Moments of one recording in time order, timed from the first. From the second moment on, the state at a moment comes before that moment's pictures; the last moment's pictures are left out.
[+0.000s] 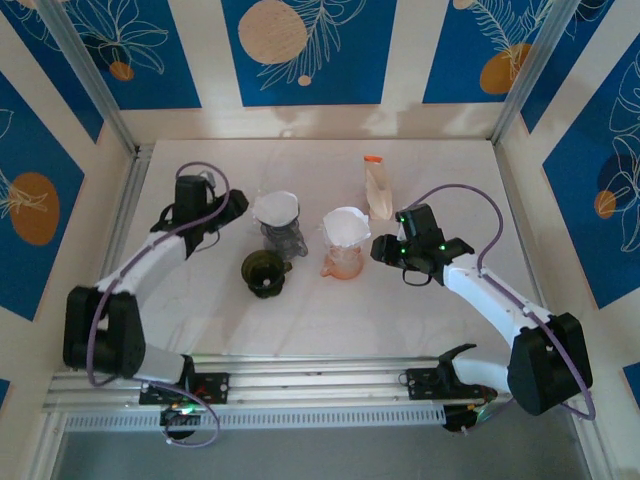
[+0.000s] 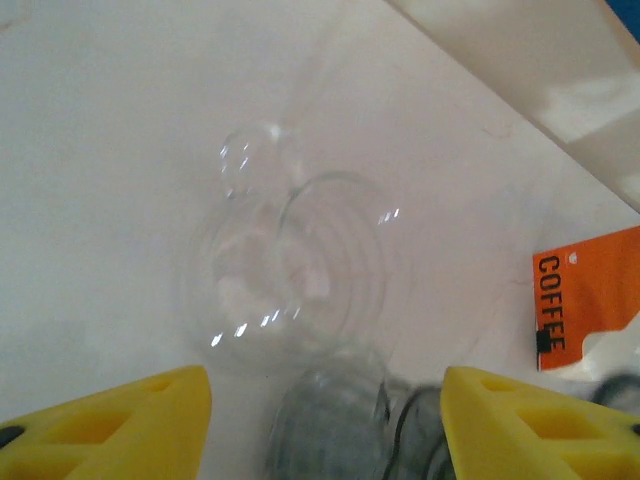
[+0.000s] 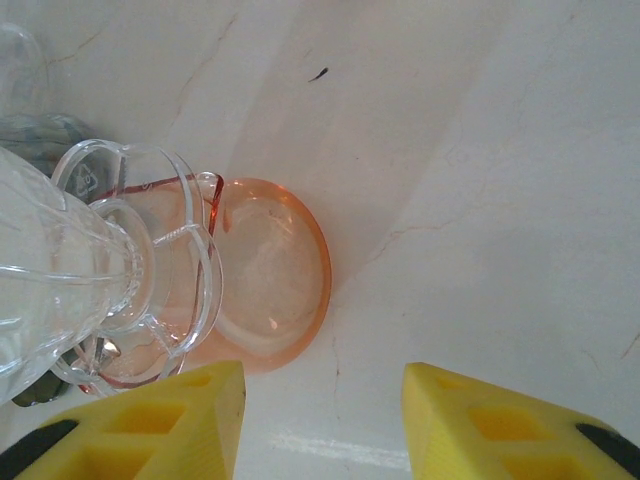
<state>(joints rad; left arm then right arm) -0.17 1.46 0.97 -0.15 0.18 -0.65 0.38 1.20 0.78 -0.51 -0.13 0.58</state>
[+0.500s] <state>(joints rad) -0.17 1.75 1.22 -0.23 0.12 -0.53 0.36 1.18 0.78 -0.52 -0.13 0.57</state>
